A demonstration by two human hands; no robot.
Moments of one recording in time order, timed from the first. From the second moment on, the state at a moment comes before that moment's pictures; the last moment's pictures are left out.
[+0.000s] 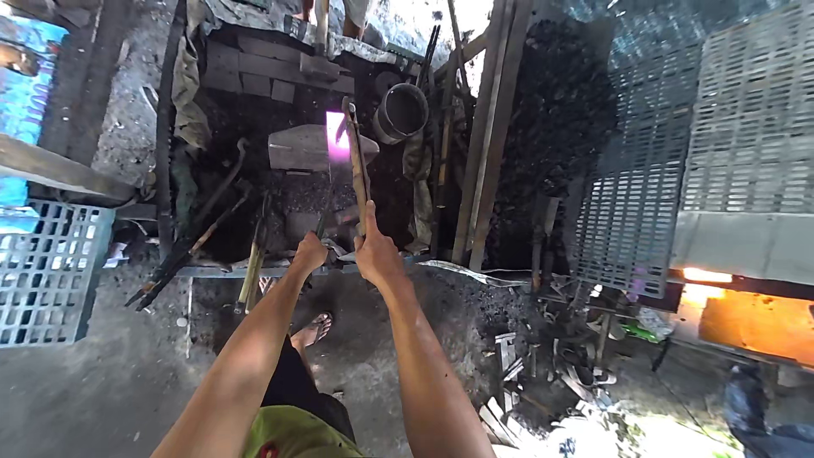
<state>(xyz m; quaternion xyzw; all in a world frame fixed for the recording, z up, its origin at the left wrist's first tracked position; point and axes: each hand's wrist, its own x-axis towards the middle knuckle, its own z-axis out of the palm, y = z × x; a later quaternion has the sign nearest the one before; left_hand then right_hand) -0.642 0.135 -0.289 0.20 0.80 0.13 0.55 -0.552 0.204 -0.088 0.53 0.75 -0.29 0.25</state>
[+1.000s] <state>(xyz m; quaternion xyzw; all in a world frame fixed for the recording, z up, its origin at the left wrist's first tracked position) -0.638 0.141 -0.296 0.20 0.81 0.14 0.54 -0.561 0.236 -0.093 0.55 0.74 -0.34 0.21</state>
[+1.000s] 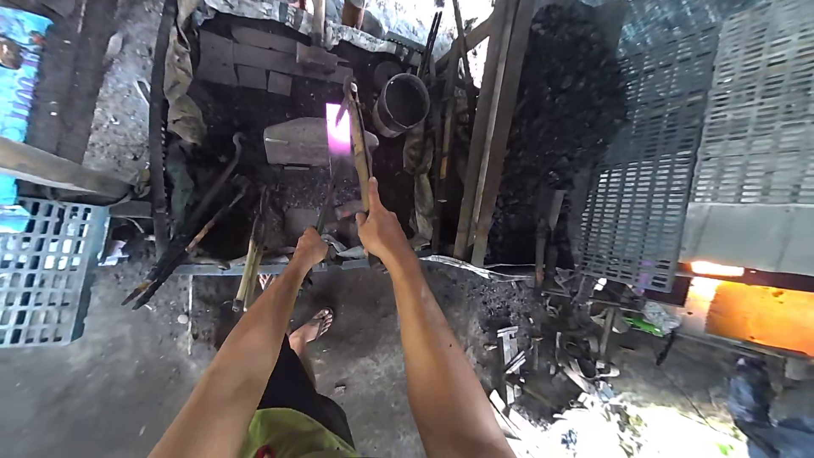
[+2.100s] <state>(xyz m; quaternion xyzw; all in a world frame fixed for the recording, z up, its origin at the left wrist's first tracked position) -0.639 0.145 -0.286 0.16 0.80 0.14 0.56 -0.485 0.188 -0.111 0.58 0.72 -0.35 0.15</state>
